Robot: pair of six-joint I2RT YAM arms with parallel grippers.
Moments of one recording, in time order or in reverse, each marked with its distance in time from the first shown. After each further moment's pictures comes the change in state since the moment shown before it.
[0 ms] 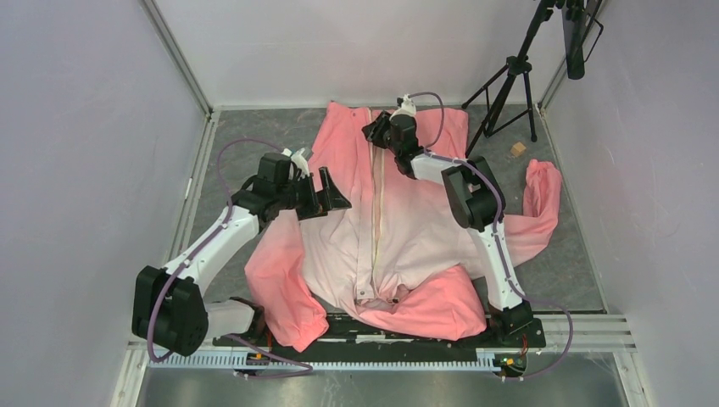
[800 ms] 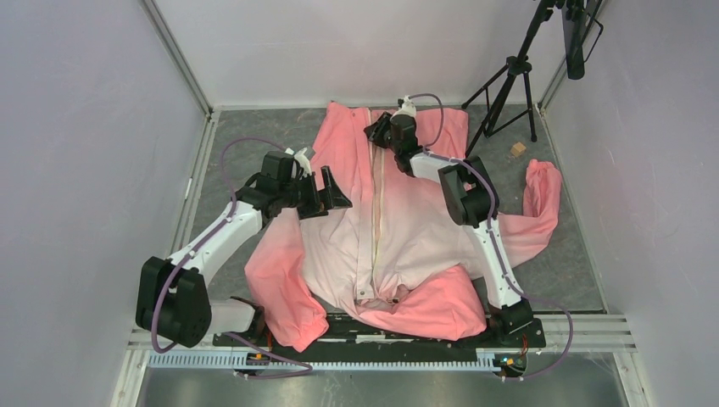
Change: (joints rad) left arm 0.000 0.051 0.021 0.000 -0.007 0.005; right arm -0.023 0.108 0.106 -0.029 -0.018 0.013
